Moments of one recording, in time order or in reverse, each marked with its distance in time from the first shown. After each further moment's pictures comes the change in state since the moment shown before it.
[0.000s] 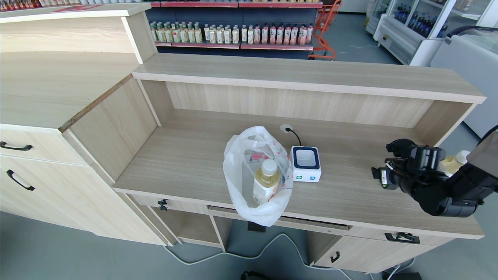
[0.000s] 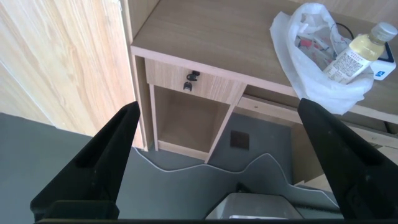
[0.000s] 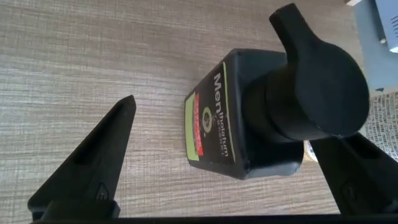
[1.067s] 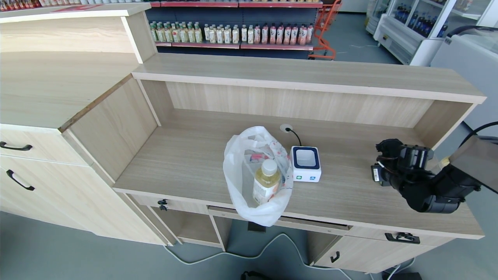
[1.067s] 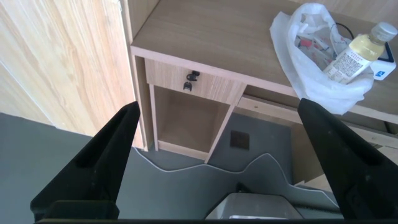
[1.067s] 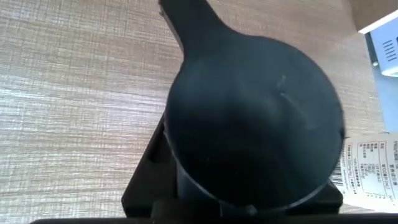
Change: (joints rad) left arm 0.000 0.000 0.000 0.000 0.000 0.000; right arm 0.011 0.090 -0.116 -0.023 0.002 -0.082
